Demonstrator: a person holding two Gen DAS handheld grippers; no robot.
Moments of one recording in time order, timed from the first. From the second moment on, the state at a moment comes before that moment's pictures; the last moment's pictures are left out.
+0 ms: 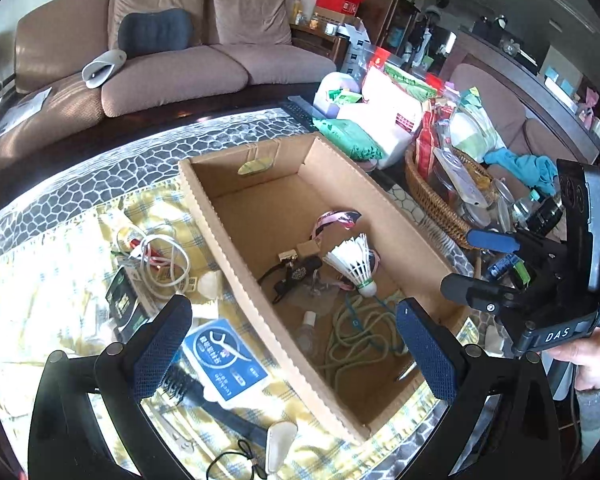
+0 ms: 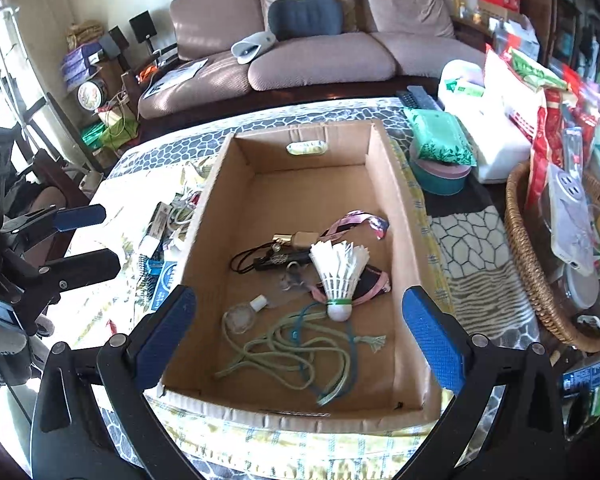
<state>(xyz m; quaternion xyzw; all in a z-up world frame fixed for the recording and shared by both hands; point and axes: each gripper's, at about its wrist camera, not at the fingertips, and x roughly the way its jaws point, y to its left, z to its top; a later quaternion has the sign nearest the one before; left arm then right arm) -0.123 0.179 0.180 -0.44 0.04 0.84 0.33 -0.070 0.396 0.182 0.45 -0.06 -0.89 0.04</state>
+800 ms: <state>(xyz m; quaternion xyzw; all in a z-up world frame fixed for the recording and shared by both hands) -0.004 0.059 0.055 -0.48 0.08 0.81 0.33 0.058 0.247 0.148 0.40 0.00 -0.91 0.11</state>
